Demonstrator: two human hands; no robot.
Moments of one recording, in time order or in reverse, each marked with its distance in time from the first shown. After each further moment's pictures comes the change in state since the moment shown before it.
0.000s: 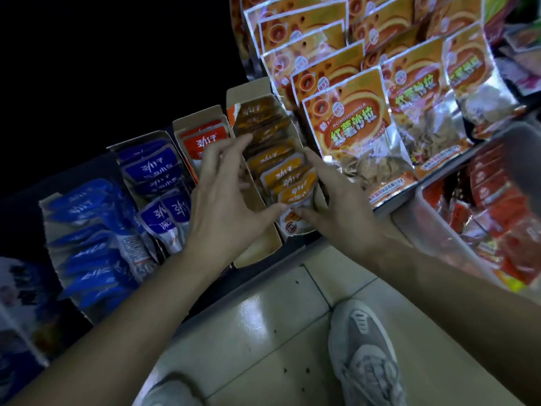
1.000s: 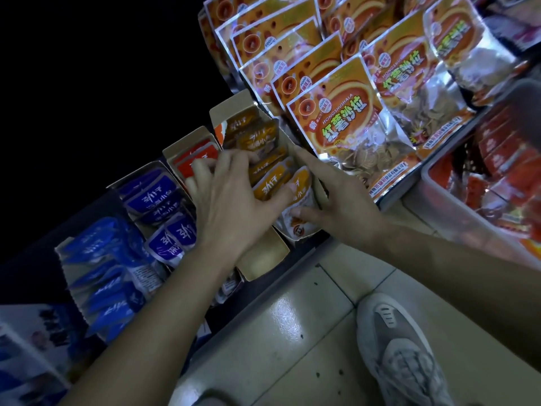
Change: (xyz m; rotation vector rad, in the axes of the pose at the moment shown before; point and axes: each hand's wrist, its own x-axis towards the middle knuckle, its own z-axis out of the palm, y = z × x) left_hand 0.028 0.009 0.006 0.427 -0.048 0.009; right_hand 0.006 0.004 0.004 0.148 -0.007 0.035
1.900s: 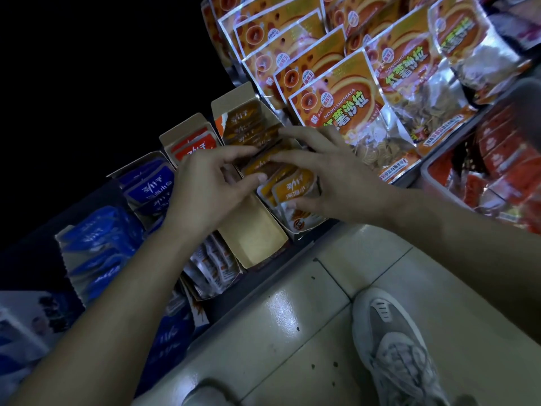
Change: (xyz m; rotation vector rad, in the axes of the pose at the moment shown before) left_hand 0.009 -0.028 -0.025 -0.348 -0.072 0.088; right_hand 0.024 -0.022 -0.027 -0.396 -0.123 -0.331
